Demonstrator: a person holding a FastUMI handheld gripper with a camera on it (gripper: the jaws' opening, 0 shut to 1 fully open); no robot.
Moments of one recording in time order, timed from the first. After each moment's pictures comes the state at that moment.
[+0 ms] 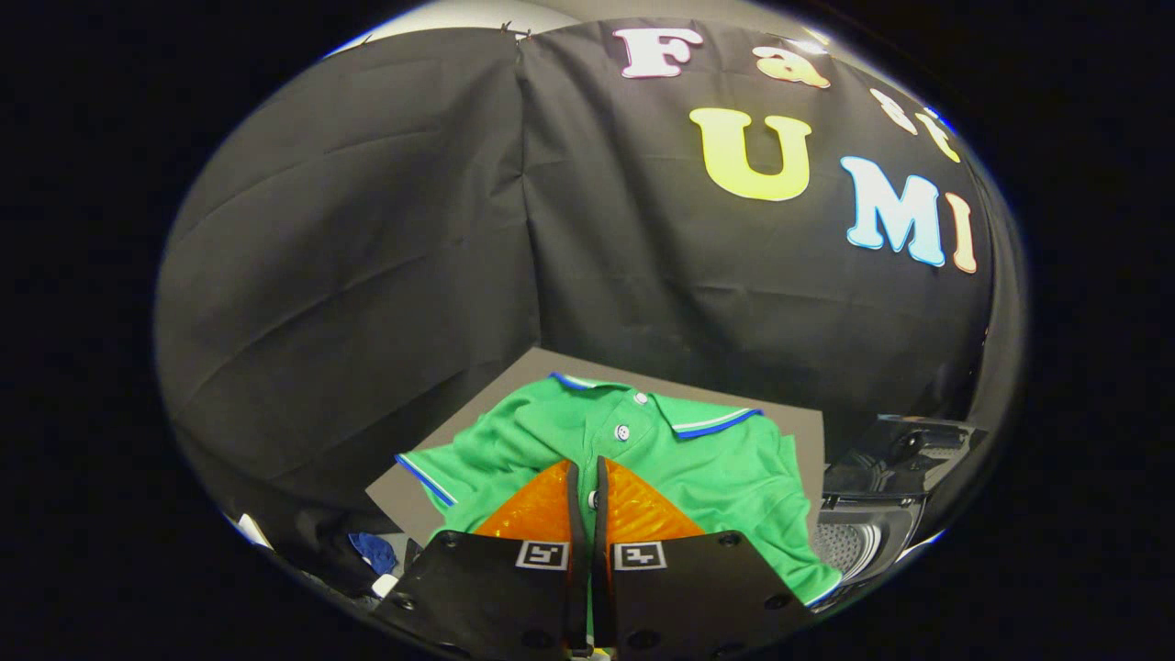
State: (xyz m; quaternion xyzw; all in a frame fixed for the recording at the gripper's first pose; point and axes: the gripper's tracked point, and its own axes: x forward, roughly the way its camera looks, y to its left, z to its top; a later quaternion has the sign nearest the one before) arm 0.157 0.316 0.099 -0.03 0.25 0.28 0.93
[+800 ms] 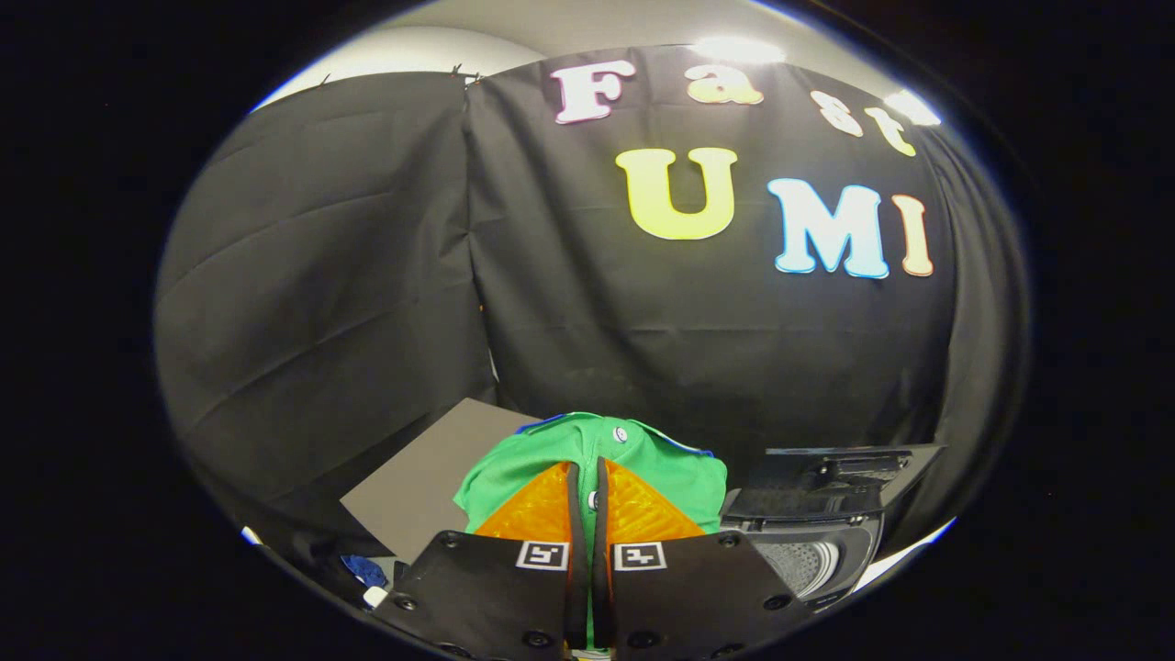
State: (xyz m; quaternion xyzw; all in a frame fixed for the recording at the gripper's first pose) arm 0.186 0.180 0.148 0.01 0.20 0.23 0.95
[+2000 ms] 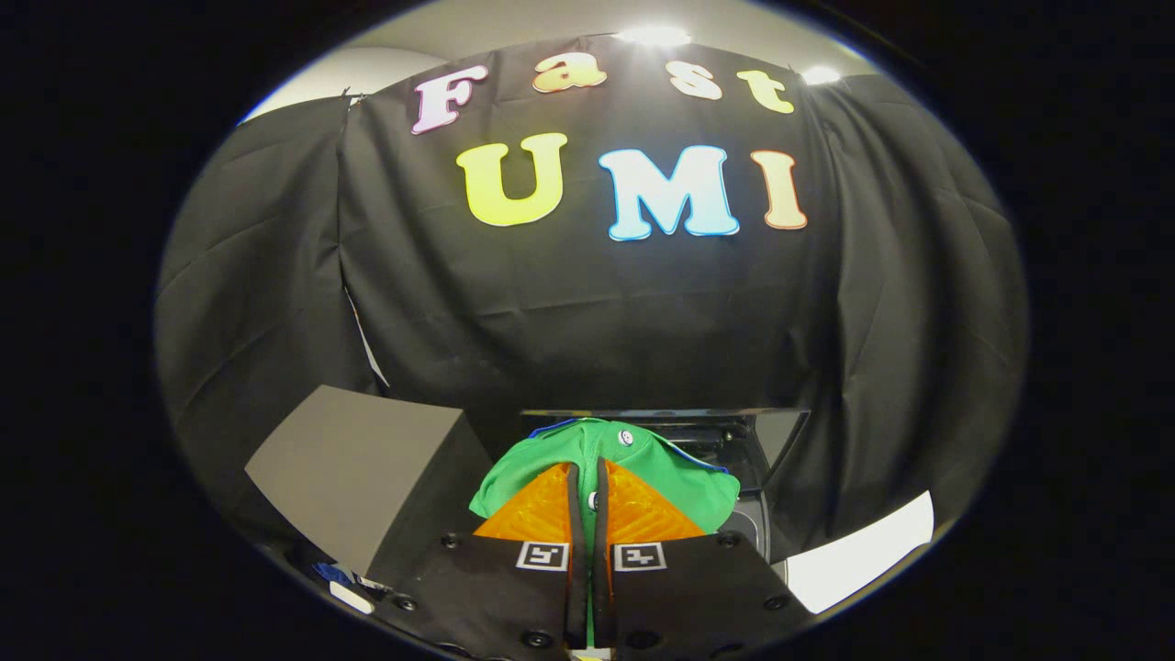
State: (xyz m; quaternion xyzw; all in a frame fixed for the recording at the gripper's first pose) arm 0.219 -0.071 0.076 0.03 0.24 0.11 0.96
